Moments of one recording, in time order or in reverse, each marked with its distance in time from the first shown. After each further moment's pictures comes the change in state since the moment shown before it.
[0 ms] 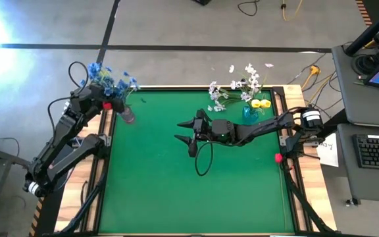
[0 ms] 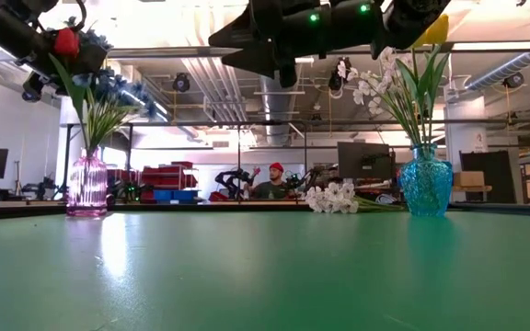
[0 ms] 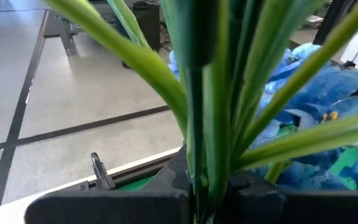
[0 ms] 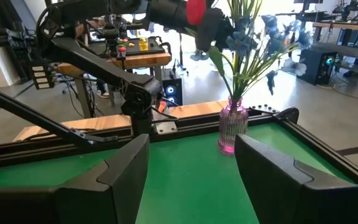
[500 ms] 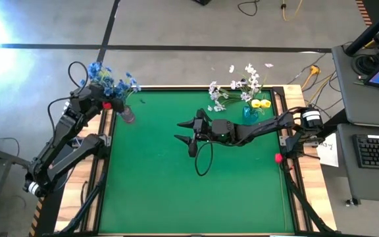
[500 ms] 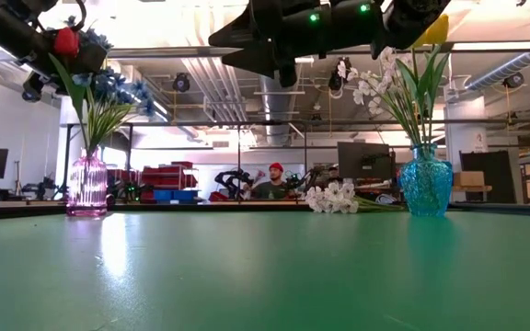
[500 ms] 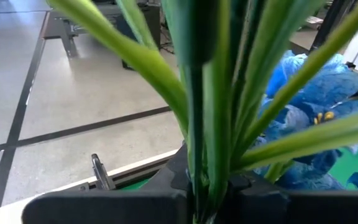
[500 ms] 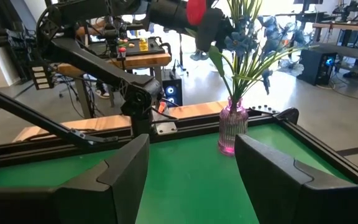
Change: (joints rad) left arm 0.000 -0.002 0.000 0.005 -0.002 0.000; right arm 0.000 0.000 0.000 0.001 0.000 -0.002
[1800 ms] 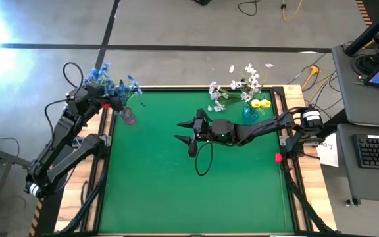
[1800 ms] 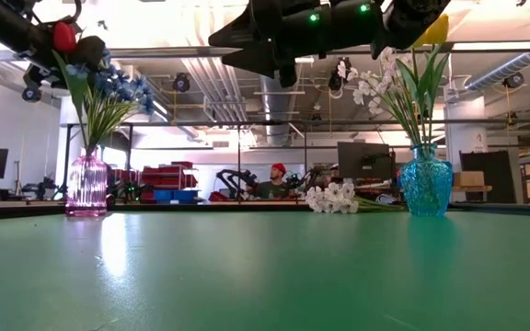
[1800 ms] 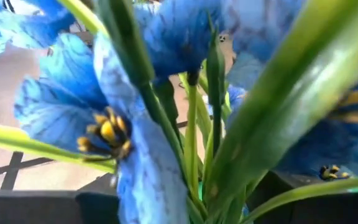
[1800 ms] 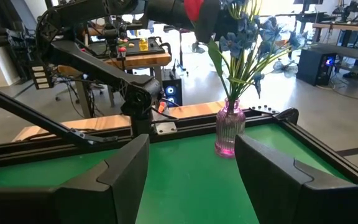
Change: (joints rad) left arm 0.000 -0.031 0.003 0.057 -0.007 0.027; right arm 0.000 0.000 0.000 0.000 0.000 -0.002
